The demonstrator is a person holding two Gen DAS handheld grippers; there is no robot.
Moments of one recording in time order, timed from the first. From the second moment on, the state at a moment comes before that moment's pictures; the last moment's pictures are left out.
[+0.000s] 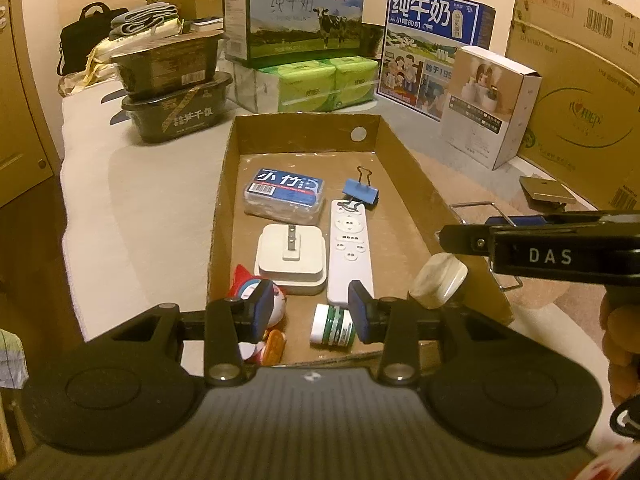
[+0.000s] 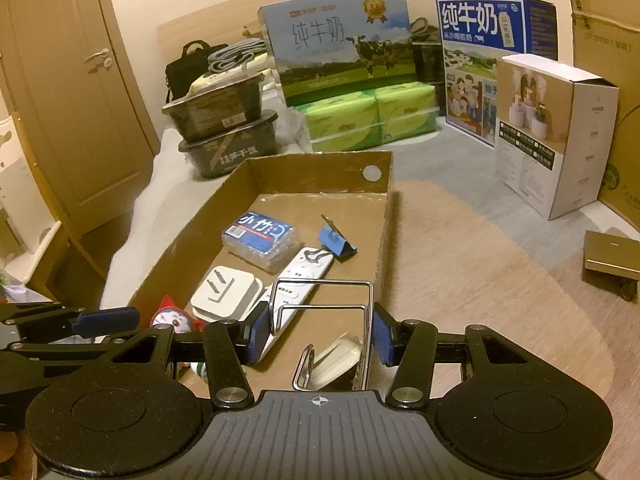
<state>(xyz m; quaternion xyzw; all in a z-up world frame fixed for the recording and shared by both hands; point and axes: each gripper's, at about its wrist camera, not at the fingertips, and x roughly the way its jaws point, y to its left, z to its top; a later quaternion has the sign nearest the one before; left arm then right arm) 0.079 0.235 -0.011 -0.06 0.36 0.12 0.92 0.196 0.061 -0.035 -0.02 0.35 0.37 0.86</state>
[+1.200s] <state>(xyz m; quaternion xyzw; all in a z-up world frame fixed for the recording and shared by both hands) 0.071 0.241 -0.013 -0.07 0.35 0.13 0.92 0.194 0.066 -0.040 0.01 0.35 0.37 0.86</state>
